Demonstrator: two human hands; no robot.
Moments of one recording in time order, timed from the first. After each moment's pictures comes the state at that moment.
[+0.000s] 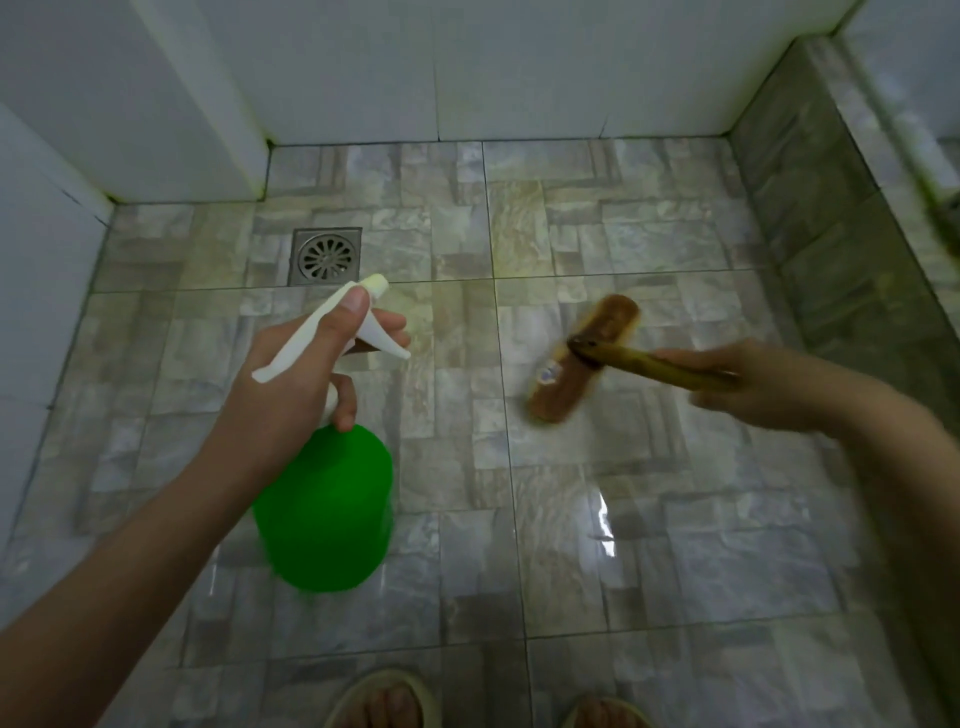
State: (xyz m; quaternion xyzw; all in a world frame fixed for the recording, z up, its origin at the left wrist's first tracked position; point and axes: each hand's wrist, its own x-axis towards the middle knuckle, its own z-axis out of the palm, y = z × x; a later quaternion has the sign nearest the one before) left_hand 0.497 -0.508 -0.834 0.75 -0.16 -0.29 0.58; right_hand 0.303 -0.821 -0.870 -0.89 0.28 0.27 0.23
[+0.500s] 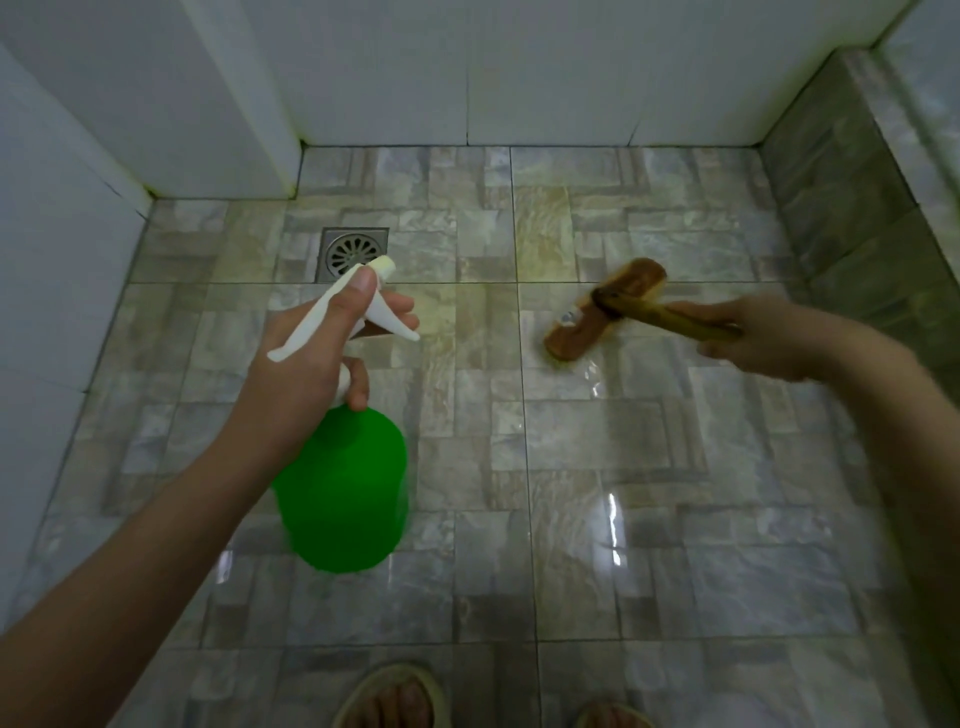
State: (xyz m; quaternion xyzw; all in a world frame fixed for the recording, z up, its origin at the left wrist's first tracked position) left_hand 0.504 -0.507 -0.830 0.74 -0.14 -0.27 0.60; right_hand 0.350 -0.840 -0.862 -0.90 0.29 0.27 0.18
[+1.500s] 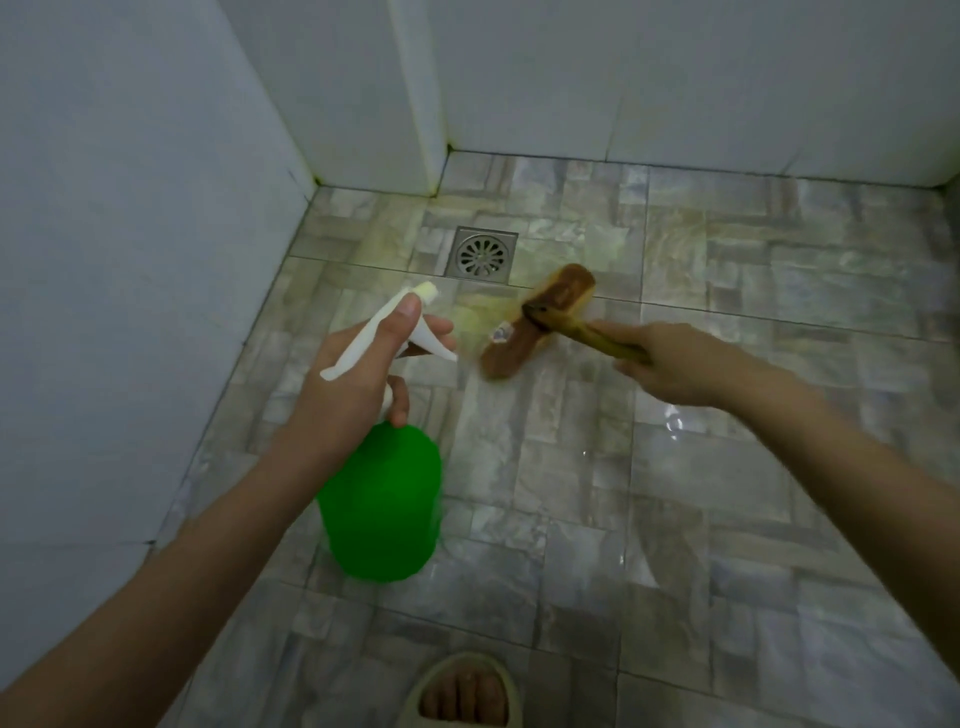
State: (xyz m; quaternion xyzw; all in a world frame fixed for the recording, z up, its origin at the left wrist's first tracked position) left_hand 0.514 -0.435 -0.830 0.76 -0.07 -0.22 0.61; right_hand 0.461 -0.717 -0.900 -0.95 0.10 0.24 0.16
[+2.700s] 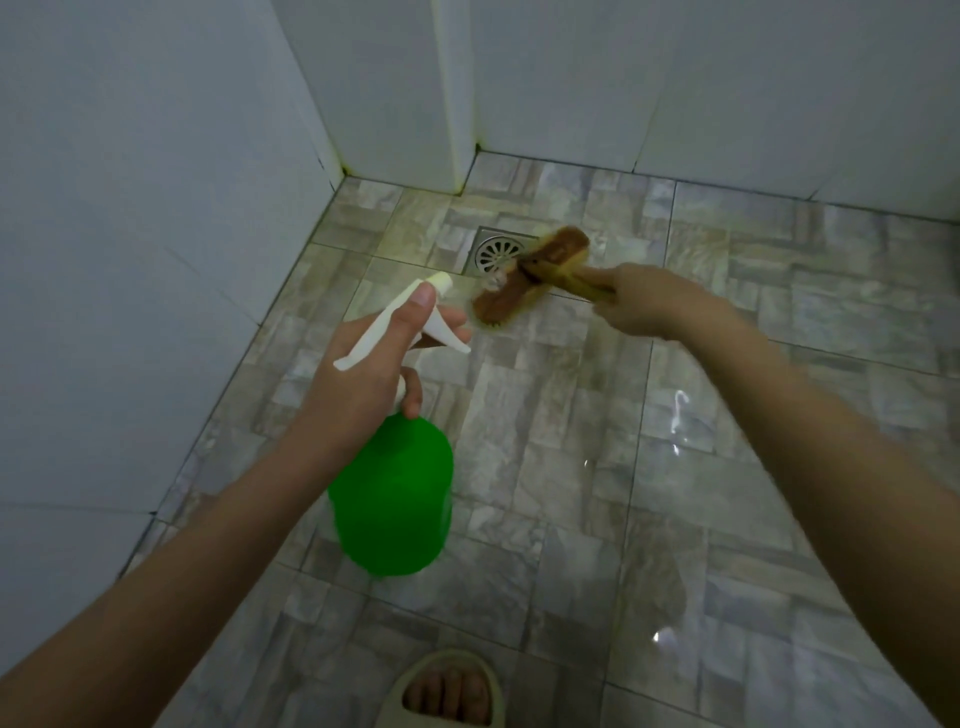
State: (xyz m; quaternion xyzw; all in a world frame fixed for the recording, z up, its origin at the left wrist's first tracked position) left_hand 0.507 -0.438 -0.827 0.76 -0.03 -0.18 0.63; right_hand 0.538 -0.706 -0.888 -0.96 0.10 0.22 0.13
